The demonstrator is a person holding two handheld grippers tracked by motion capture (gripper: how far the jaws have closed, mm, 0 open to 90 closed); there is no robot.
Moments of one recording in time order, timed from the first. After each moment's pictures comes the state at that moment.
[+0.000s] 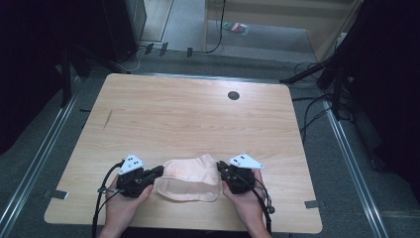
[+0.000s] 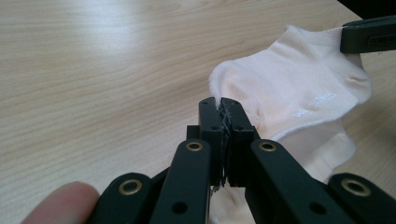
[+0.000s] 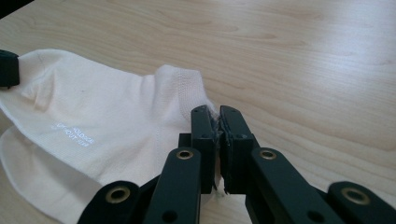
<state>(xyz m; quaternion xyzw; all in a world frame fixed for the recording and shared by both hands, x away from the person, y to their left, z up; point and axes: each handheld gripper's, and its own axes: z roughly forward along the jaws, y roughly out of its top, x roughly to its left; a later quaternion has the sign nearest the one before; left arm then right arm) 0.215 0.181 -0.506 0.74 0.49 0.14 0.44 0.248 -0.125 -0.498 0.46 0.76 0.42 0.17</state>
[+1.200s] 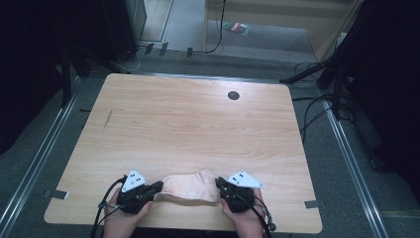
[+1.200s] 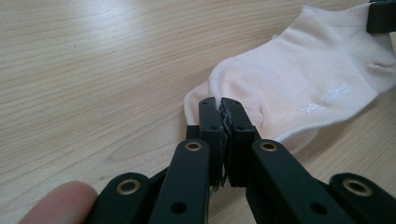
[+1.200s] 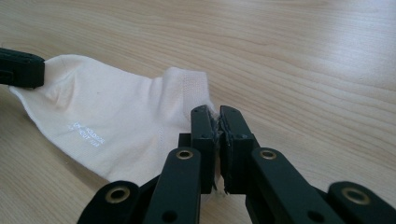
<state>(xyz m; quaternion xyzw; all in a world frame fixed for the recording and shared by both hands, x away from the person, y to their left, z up) 0.188 0.179 -0.534 0.76 0.48 0.13 0.42 0.209 -0.126 -0.517 0.45 0.77 0.42 0.16</state>
